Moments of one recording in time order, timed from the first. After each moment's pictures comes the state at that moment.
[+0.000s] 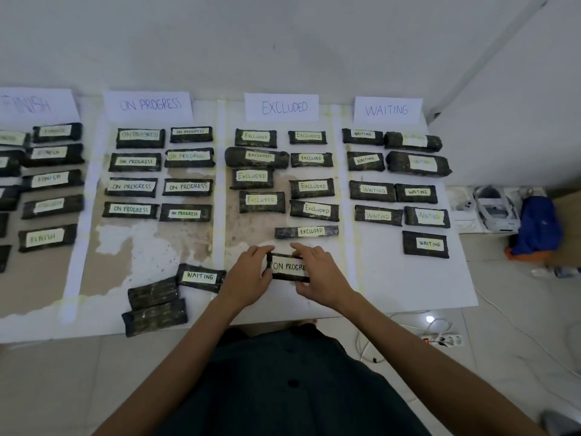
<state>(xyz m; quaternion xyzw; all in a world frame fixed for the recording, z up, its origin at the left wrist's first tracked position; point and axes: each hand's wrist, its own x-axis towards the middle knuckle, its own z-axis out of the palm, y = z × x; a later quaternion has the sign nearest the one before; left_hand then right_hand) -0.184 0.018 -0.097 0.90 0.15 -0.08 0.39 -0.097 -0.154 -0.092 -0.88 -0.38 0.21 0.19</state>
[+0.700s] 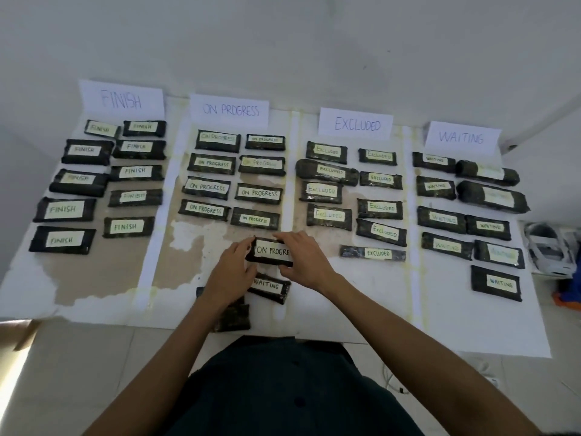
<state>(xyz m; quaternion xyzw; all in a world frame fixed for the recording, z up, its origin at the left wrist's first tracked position) -0.246 0.169 -0.109 0.87 0.28 -0.03 0.41 -0.115 0.029 -0.102 -0.84 -0.47 0.21 0.19</state>
